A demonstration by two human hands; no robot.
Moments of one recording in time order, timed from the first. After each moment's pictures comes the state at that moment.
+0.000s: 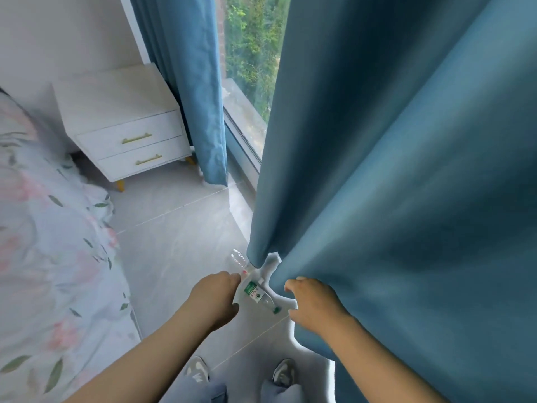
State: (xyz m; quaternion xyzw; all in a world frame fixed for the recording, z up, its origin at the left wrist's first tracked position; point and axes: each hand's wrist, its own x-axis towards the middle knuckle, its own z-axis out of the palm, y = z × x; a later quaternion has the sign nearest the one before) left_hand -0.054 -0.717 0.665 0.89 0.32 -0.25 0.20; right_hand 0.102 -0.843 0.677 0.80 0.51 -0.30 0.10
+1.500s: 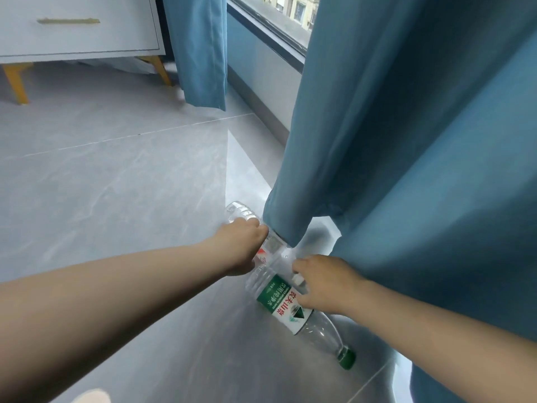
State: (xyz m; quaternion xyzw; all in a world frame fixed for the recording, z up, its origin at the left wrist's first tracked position) left_hand 0.044 -0.614 -0.023 0.97 0.19 -0.14 0.06; right_hand 0.157 -0.760 -0.003 0.76 0.60 -0.20 0.16
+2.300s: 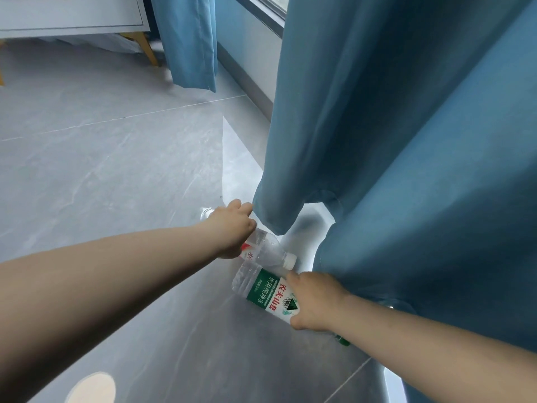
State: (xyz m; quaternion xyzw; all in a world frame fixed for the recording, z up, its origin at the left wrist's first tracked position) left_hand 0.062 -0.601 -0.051 0.97 0.16 -0.17 -0.02; right_hand 0.150 -0.786 -0.043 0.76 0.58 -0.24 0.19
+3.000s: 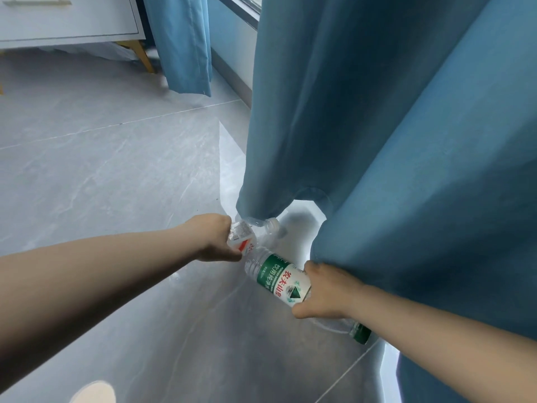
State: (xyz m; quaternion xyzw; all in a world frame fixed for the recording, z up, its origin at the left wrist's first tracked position) left_hand 0.040 -0.605 -0.033 0.92 0.32 -0.18 0.14; right_hand 0.169 -0.800 -0.021 0.83 0.47 -0.29 0.09
